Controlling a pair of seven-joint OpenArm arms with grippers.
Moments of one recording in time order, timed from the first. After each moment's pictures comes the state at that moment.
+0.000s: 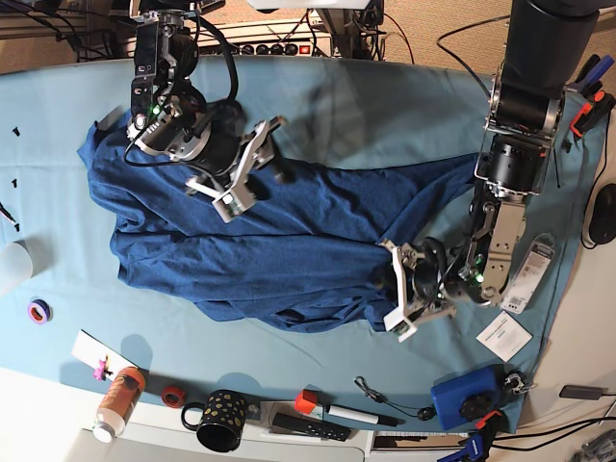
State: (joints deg) left arm -30.8 -12.7 17.2 56.4 -21.2 -40.7 39.9; right arm -10.2 7.0 2.4 108.6 22.1 34.8 -55.3
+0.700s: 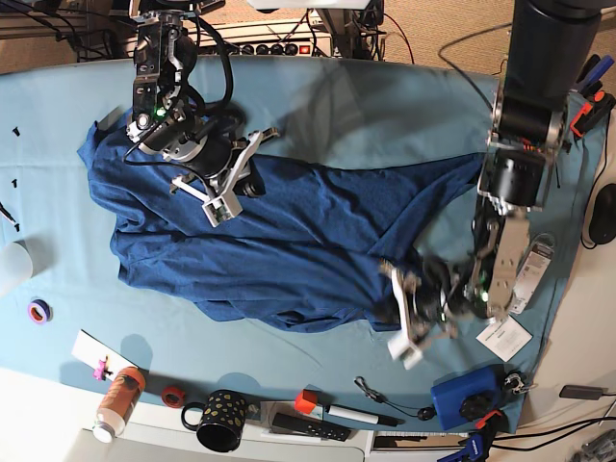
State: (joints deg) left arm -35.9 -12.7 17.2 55.3 -24.4 -38.0 37.2; right arm -10.2 7.0 2.4 108.6 16.8 28.3 -55.1
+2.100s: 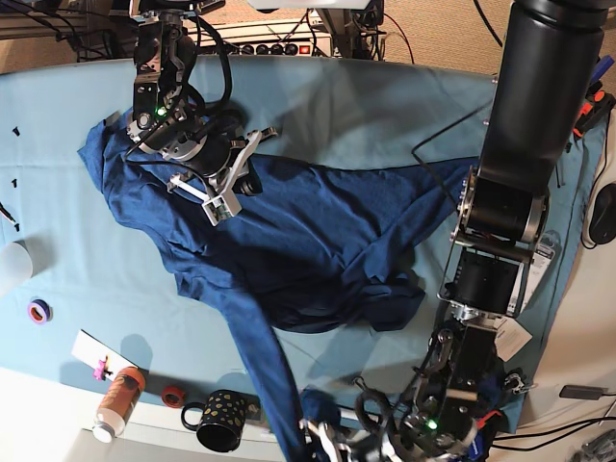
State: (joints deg) left arm -57.8 -2.5 19.3 53.8 -14.3 -31.8 20.9; right arm -10.3 7.0 2.4 108.6 15.5 28.4 -55.5
